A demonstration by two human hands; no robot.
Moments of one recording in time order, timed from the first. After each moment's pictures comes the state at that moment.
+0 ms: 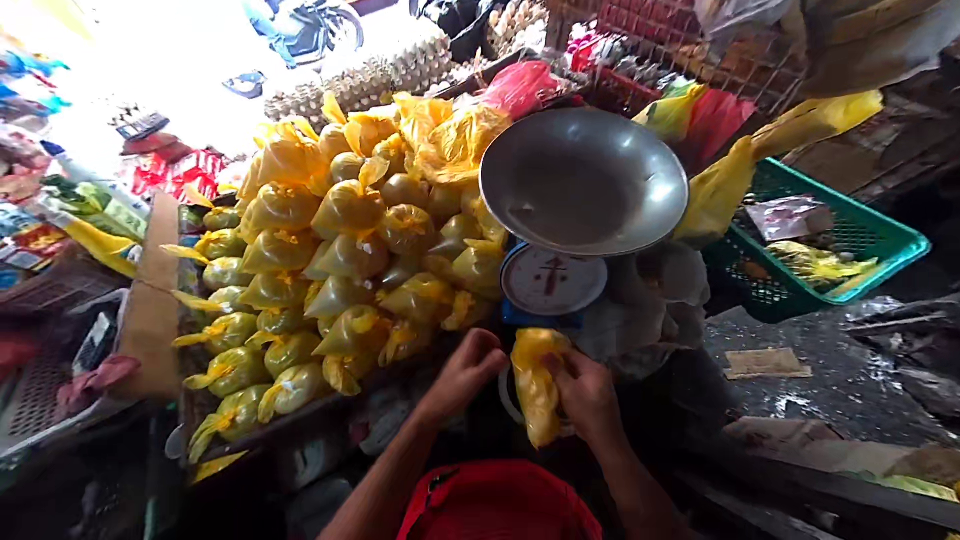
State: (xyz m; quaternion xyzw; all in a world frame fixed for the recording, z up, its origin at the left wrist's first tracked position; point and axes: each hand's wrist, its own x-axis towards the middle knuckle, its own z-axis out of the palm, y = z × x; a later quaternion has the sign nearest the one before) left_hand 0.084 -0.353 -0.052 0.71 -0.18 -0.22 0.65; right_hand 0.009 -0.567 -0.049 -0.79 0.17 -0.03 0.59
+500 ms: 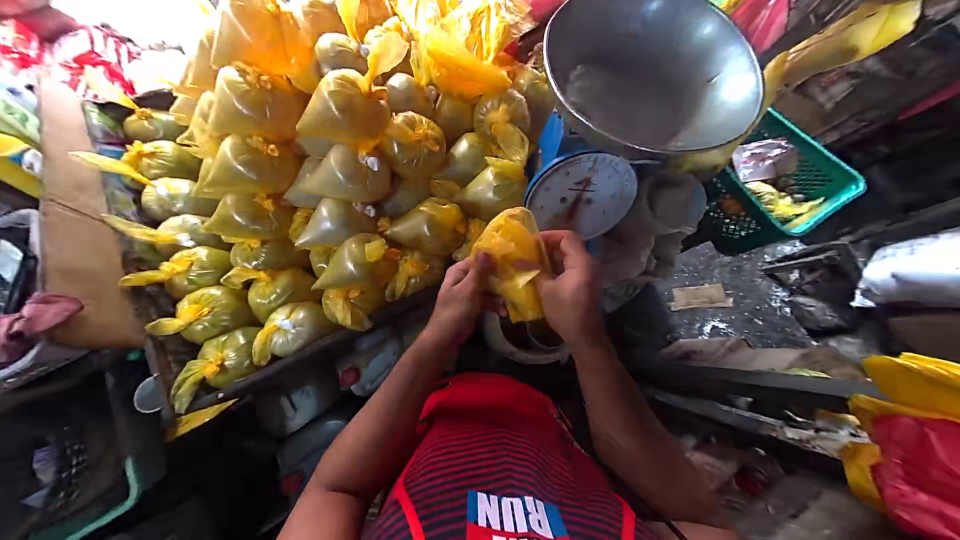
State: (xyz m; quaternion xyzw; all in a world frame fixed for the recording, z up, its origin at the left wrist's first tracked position) left_hand 0.078 -0.301 -0.030 0.55 -0.07 -0.23 0.80; right_hand 0.036 -0.466 0.006 -0.85 0.08 -0.14 0.49
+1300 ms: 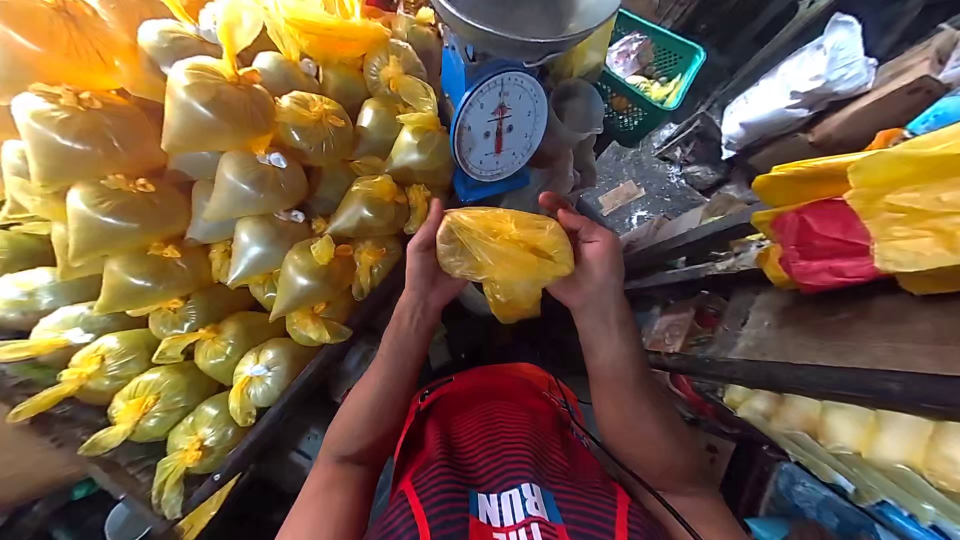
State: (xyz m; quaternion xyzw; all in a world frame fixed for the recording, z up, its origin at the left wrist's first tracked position) left_hand 0.085 -0.290 -0.038 0.17 -0.10 -0.46 0.86; right_hand -0.048 -0.442 0.017 -0.40 0.23 -0.16 0.87
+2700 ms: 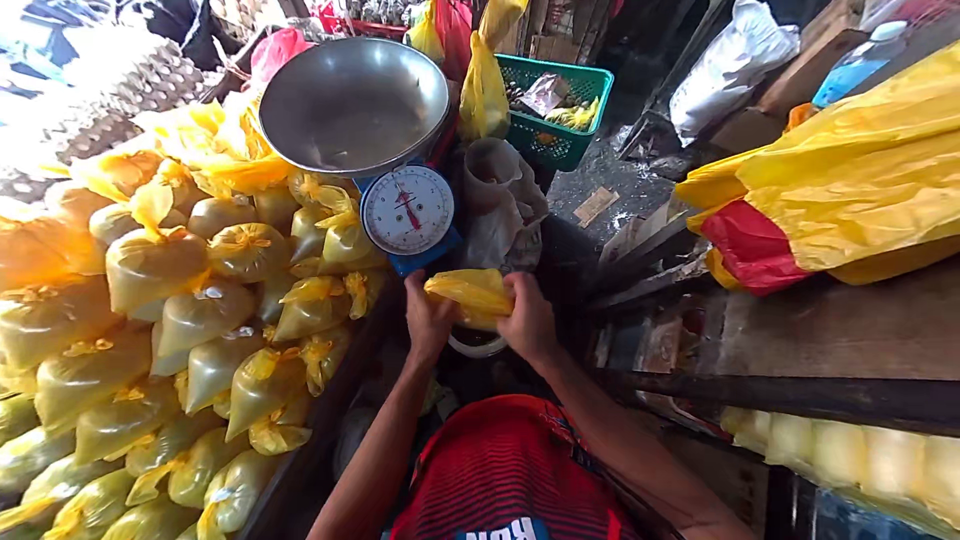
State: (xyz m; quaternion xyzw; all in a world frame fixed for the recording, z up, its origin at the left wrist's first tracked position) left_hand 0.067 -0.419 -0.104 0.86 -0.24 -0.13 0.43; right_hand -0.086 -0.544 -0.082 -0.87 0.36 -0.19 0.28
